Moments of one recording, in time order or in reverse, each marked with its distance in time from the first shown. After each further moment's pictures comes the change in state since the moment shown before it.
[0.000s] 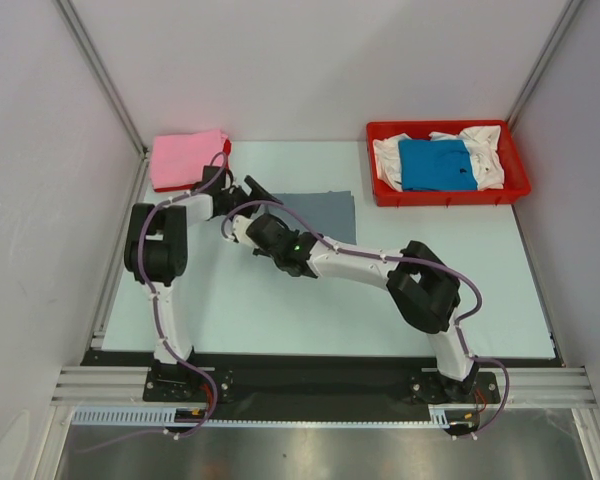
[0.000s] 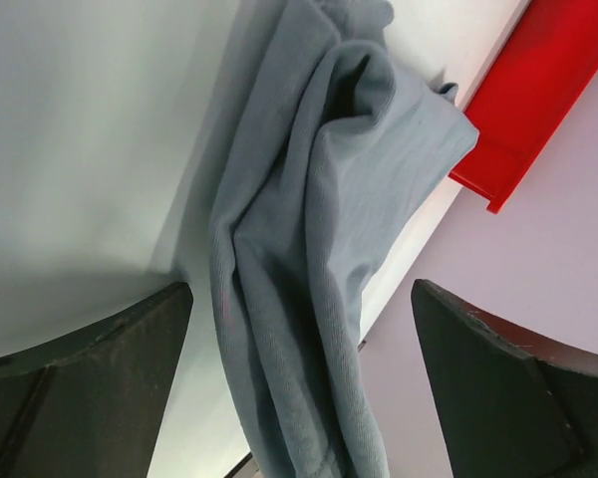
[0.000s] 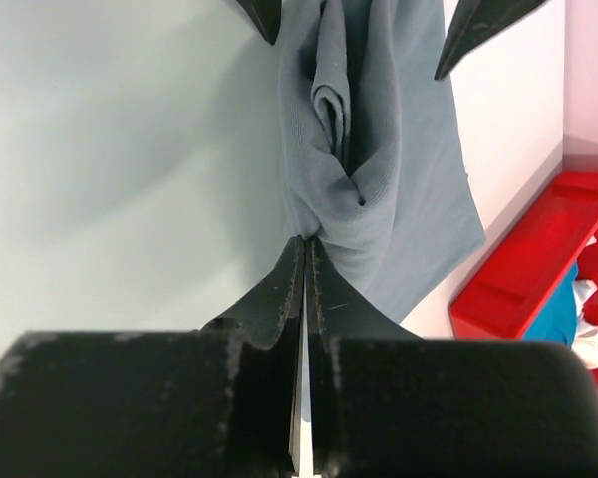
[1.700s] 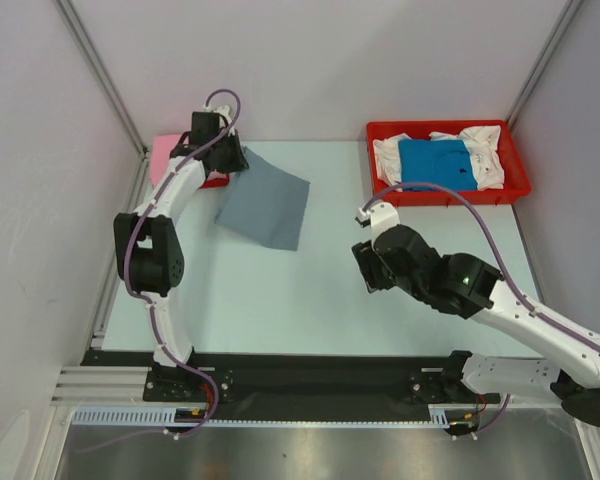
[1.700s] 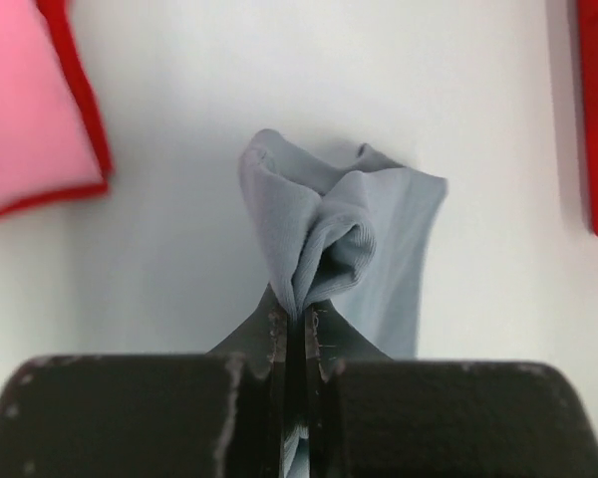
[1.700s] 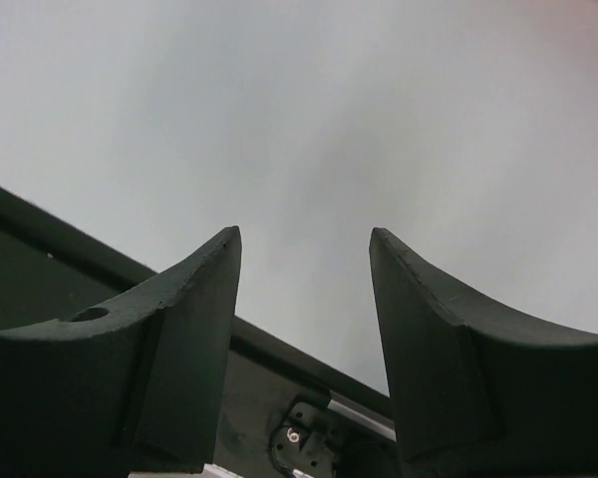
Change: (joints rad) left arm -0.033 -0.109 0.399 -0.283 -0.455 0.710; right arm -0.029 -0.997 -0.366 -0.597 -0.057 0.773
